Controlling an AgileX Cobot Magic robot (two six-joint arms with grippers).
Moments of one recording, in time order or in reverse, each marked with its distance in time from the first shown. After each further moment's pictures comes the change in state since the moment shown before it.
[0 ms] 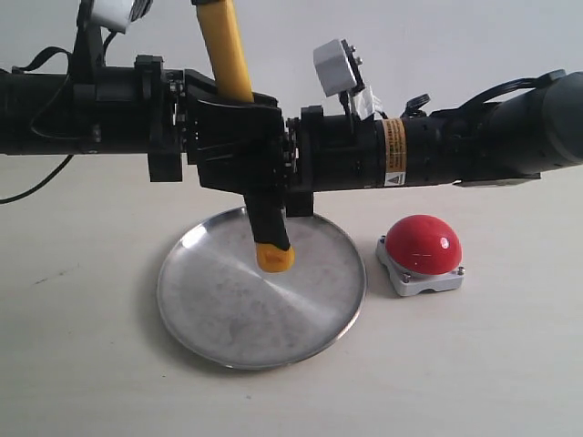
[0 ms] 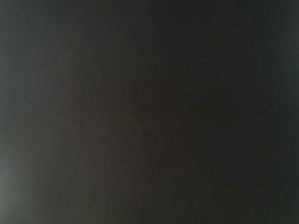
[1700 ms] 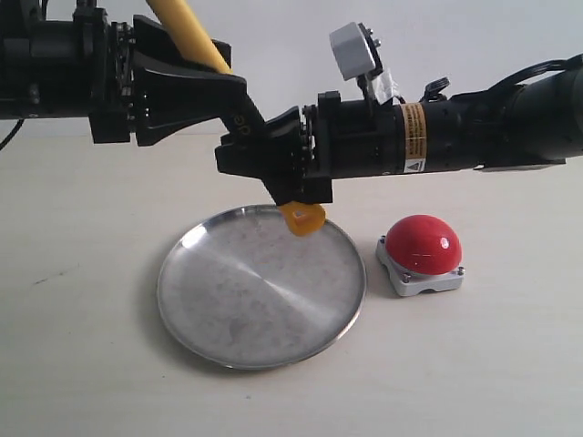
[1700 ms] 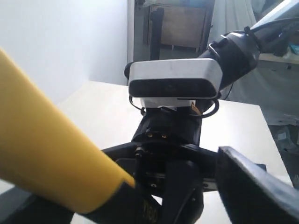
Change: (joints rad) left arm 0.077 -0.122 0.000 0.055 -0.005 -0.079; right arm -0.035 -0.044 0.000 -0.054 0.011 0.045
